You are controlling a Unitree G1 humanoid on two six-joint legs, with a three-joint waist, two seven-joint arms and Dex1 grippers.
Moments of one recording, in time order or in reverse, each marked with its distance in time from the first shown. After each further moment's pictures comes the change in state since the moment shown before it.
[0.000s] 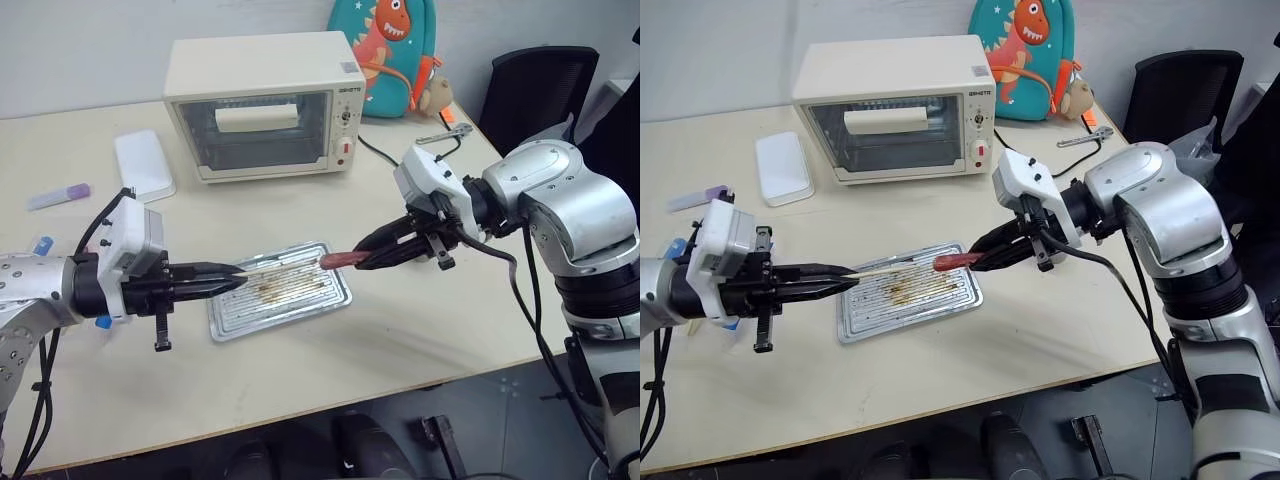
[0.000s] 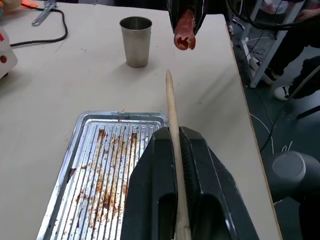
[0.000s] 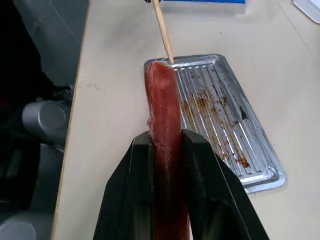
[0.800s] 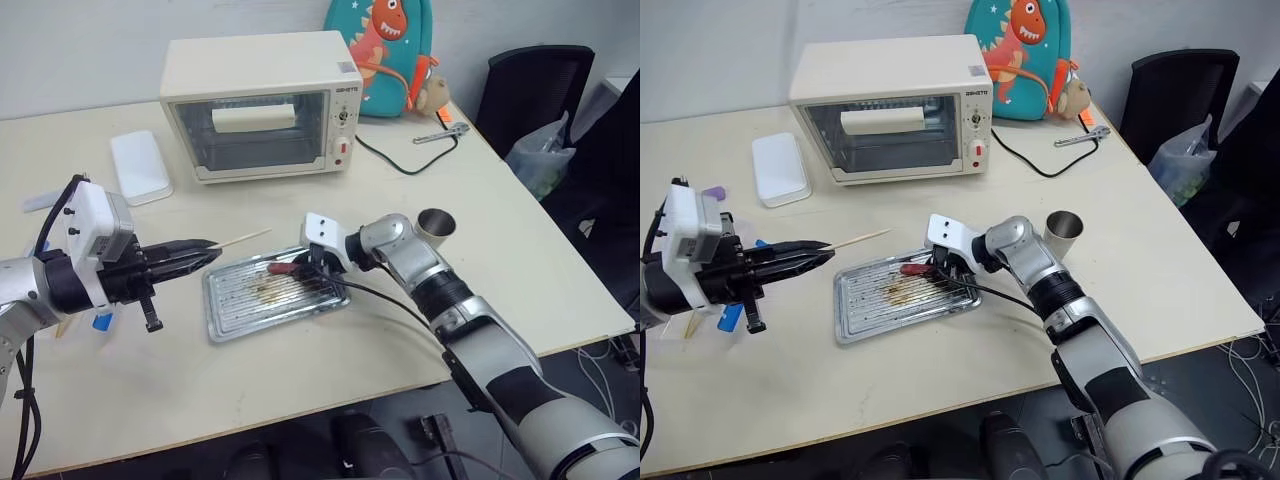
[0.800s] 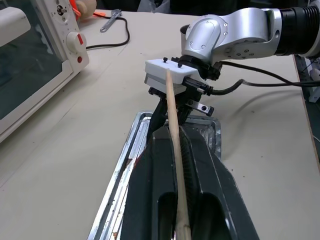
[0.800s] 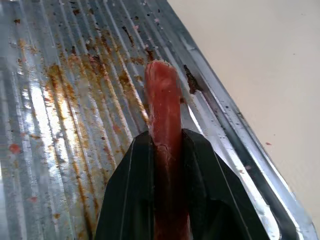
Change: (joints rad) left arm 0.082 -0.040 0.128 -0.001 0.040 -0.004 0.129; right arm -0.020 0.531 0.138 0.829 -0.462 -0.635 -0.335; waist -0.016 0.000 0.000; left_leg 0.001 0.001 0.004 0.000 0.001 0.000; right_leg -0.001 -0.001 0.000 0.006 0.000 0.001
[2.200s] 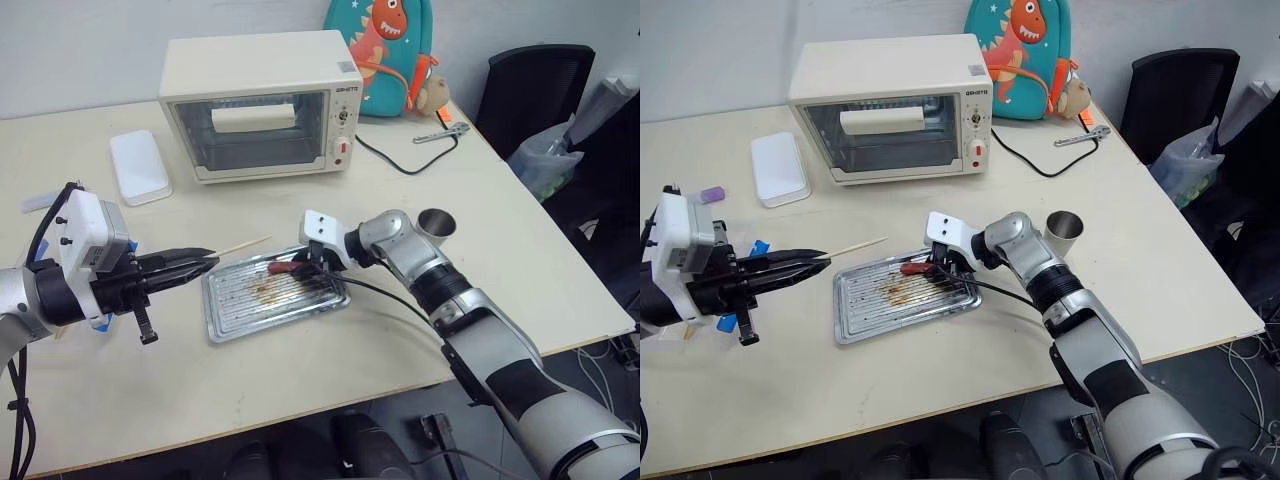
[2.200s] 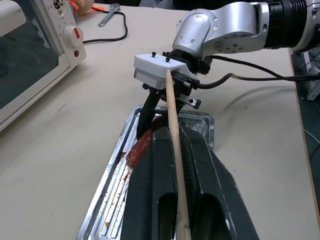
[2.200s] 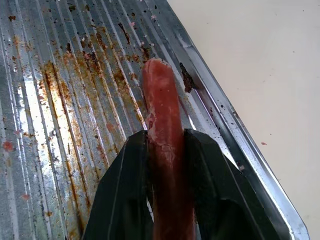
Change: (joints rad) left arm 0.058 0.000 0.077 -0.069 -0.039 0.055 0.017; right arm -0.055 0.017 0.026 0.147 0.021 -0.068 -0.031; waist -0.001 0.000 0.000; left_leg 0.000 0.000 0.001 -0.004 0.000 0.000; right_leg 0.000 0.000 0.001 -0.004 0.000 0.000
